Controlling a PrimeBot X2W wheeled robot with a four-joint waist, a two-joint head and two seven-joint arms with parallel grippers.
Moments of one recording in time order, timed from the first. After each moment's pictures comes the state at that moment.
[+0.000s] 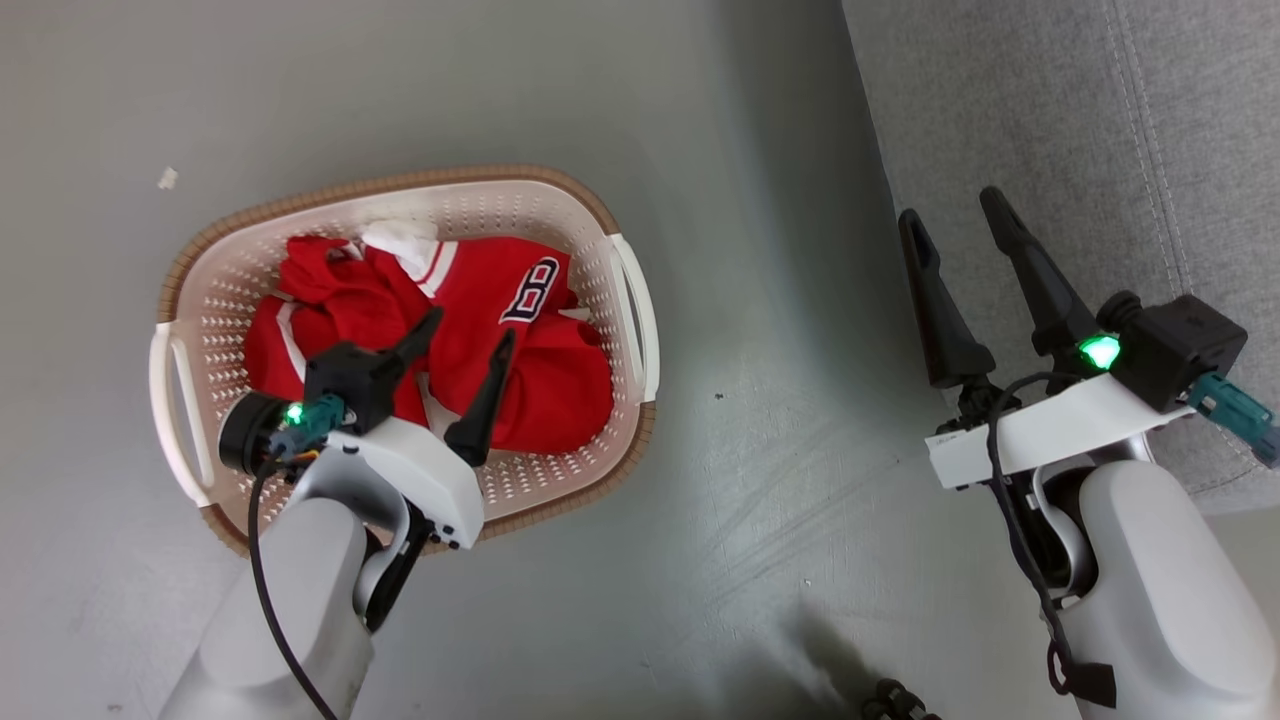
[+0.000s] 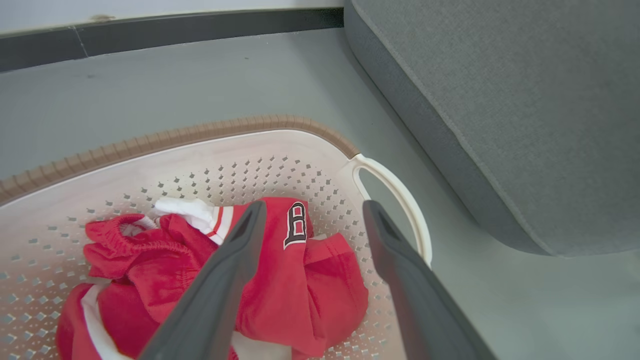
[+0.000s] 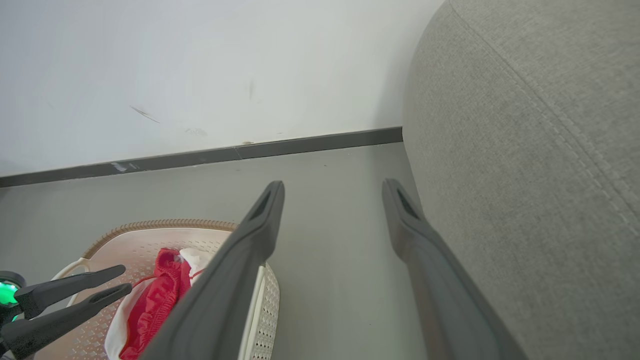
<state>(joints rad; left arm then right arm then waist) -0.55 0.07 -0.34 0.49 -0.33 -0.12 -0.11 -0.39 -0.05 0.12 0.08 0.19 0.12 -0.25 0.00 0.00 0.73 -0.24</state>
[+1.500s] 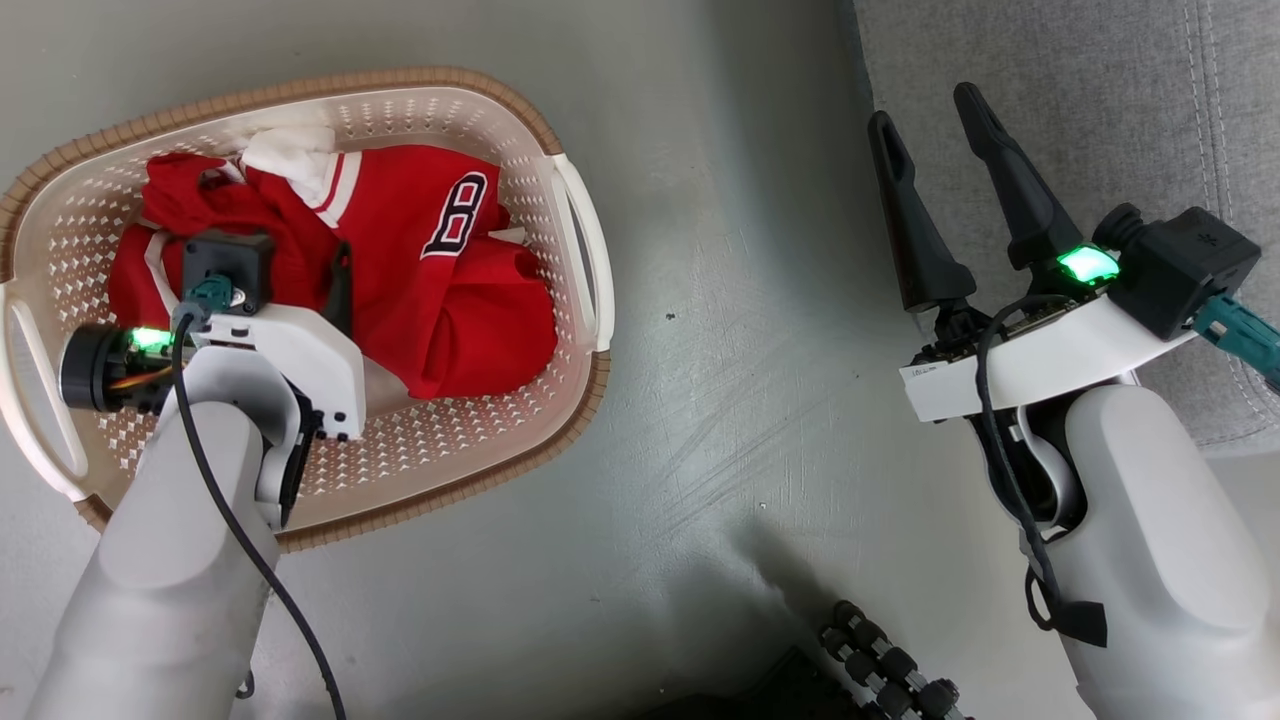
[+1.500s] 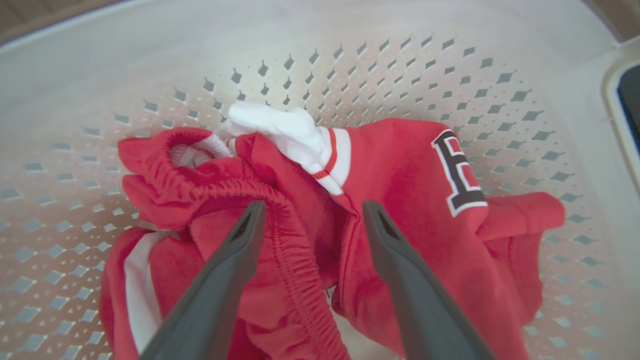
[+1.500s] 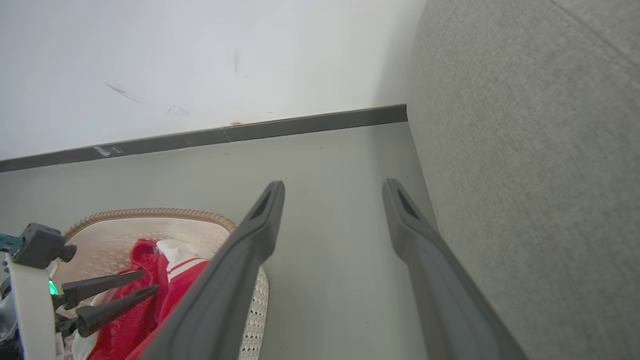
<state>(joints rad) -0.73 0.14 -0.27 0.64 -0.25 0.07 0.03 -0.52 -0.05 0.18 0.06 0.26 0.12 -0.26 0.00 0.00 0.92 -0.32</state>
